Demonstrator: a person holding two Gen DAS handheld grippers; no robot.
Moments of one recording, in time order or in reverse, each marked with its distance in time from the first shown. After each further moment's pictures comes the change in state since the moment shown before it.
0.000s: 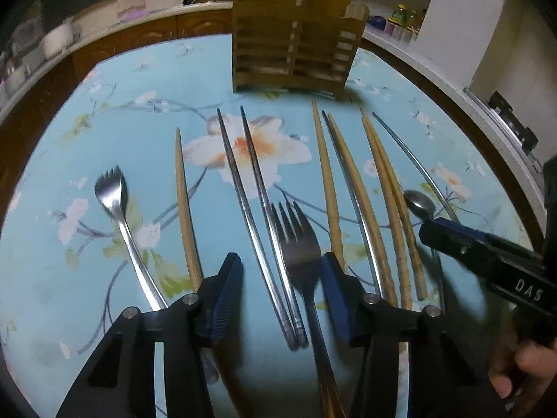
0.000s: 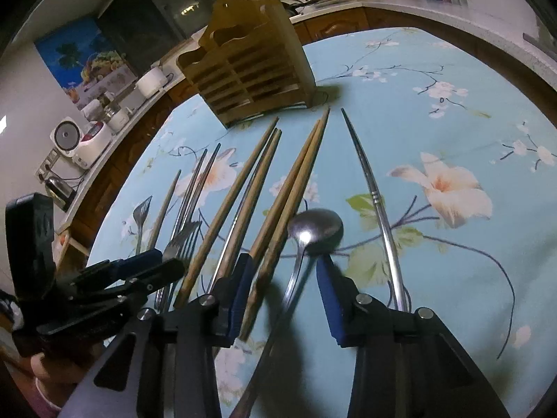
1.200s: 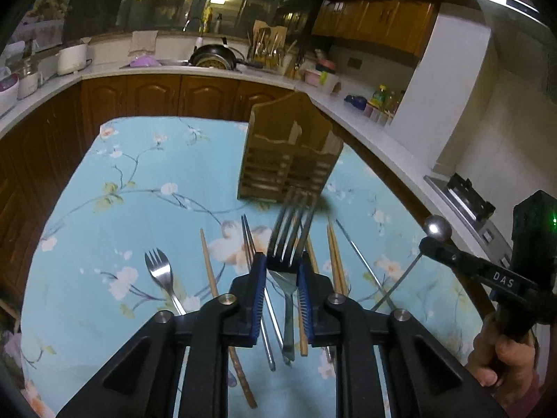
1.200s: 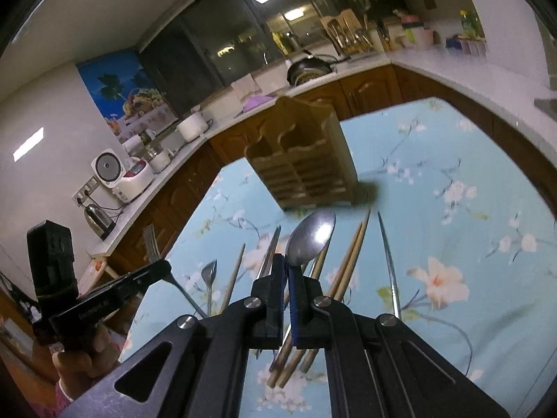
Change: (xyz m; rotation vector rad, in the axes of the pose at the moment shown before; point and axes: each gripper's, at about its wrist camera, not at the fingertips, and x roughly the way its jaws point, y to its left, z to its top) left arm -0.121 0.036 -0.001 -0.099 -0.303 -0.137; right arm -0.086 0.037 0.052 -0.065 -0.218 0.123
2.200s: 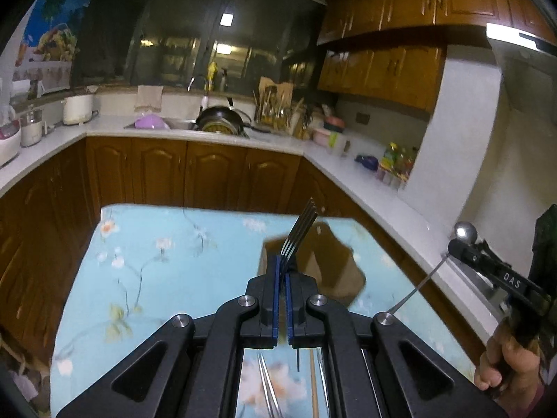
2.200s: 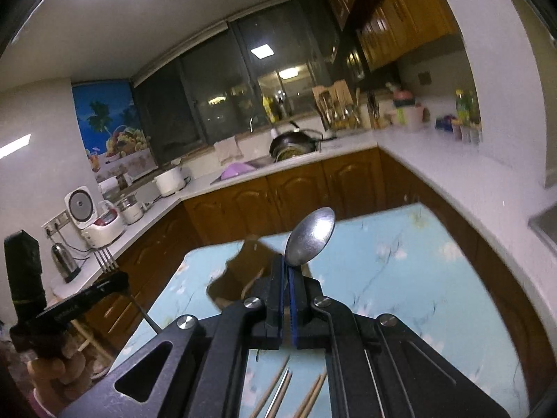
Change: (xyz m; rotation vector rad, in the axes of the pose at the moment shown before) left arm 0.053 0.011 0.127 0.026 -0.225 0.041; right arm 0.021 -0.001 0.137 -0.116 -0.268 -0.129
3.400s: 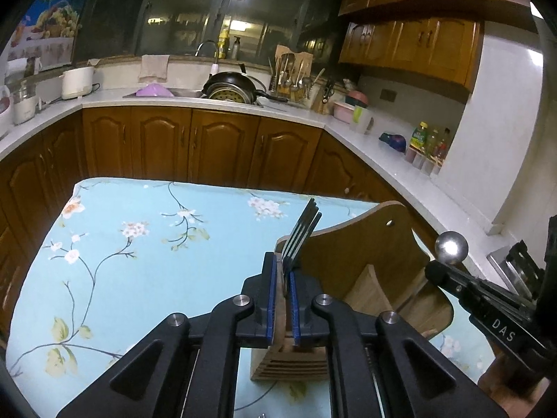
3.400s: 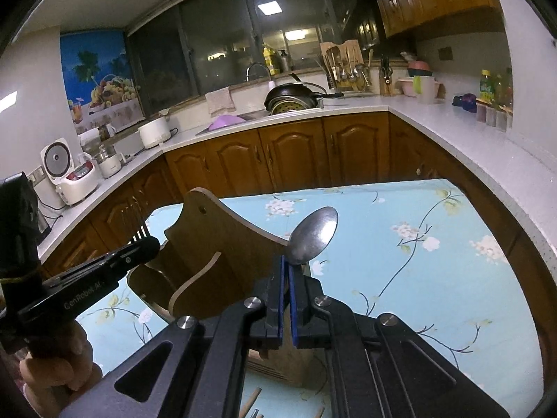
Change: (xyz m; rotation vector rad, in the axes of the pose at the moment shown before) left arm 0.195 0.009 -0.003 -0.041 0.096 0.044; right arm 0.132 -0.011 -0.035 -0.075 0.180 -0.027
